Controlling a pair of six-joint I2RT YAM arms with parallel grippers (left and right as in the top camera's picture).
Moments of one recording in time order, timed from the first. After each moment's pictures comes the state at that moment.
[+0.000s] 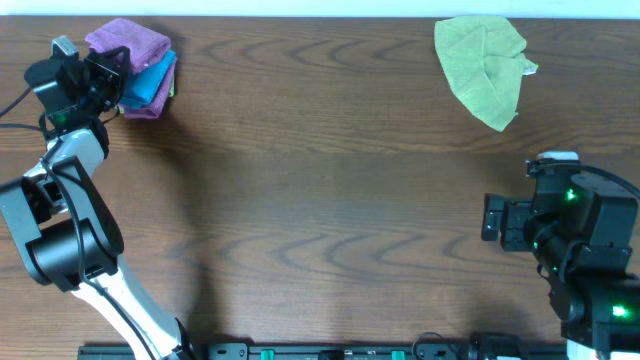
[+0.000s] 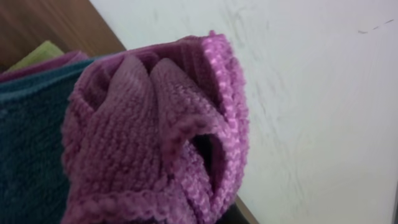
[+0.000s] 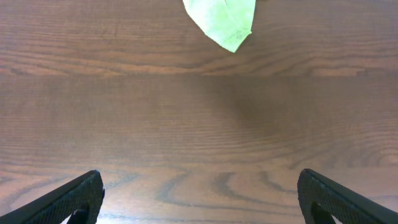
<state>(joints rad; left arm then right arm) 0.42 2.09 1.30 0.48 0.65 -0.96 -0.05 0.82 1.05 -1.04 0.04 -0.04</state>
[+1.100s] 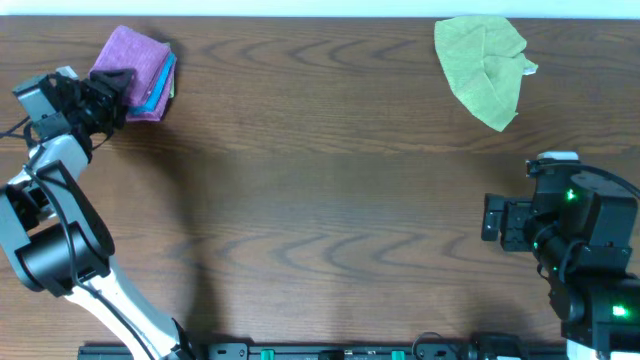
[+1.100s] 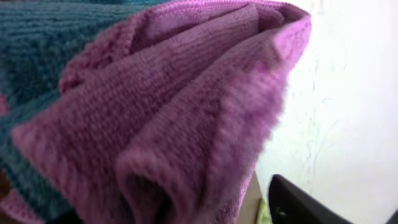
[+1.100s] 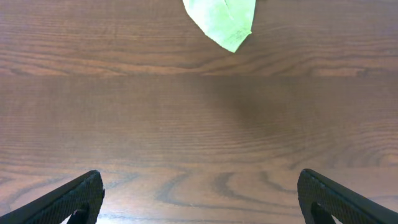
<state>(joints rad) 0.50 2.09 1.31 0.15 0.78 -0.92 -0.05 0.82 1.05 -1.04 0.04 -0.04</state>
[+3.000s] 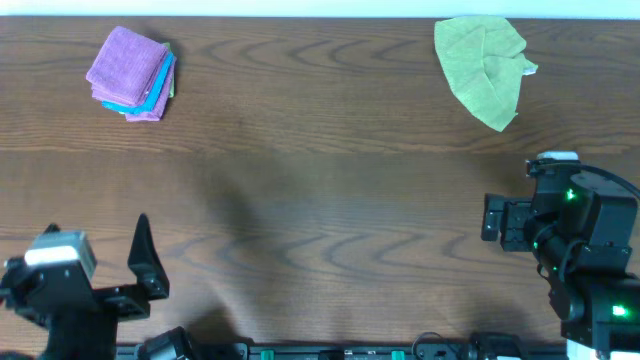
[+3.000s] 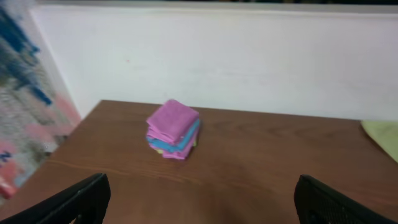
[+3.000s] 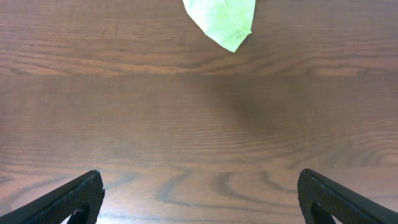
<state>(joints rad) 0.46 0.48 1.32 -1.06 0.34 0.08 -0.05 0.82 1.05 -1.04 0.04 -0.04</state>
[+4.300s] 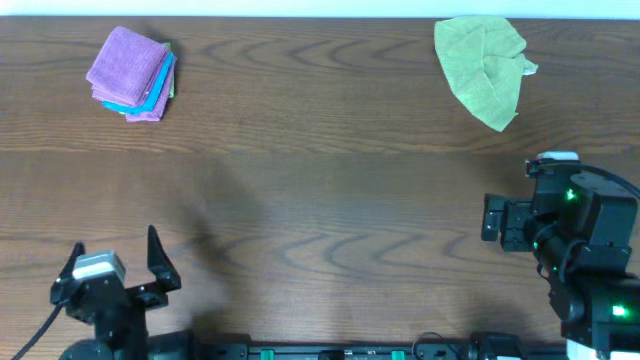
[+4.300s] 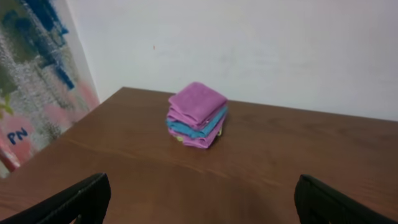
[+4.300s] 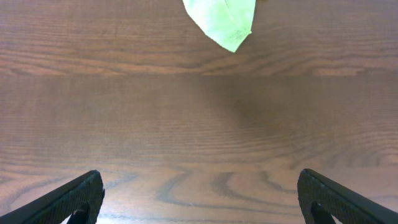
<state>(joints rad) 0.16 0.06 0.67 -0.74 -0.06 -0.01 -0.05 0.82 1.05 -1.04 0.04 -0.04</state>
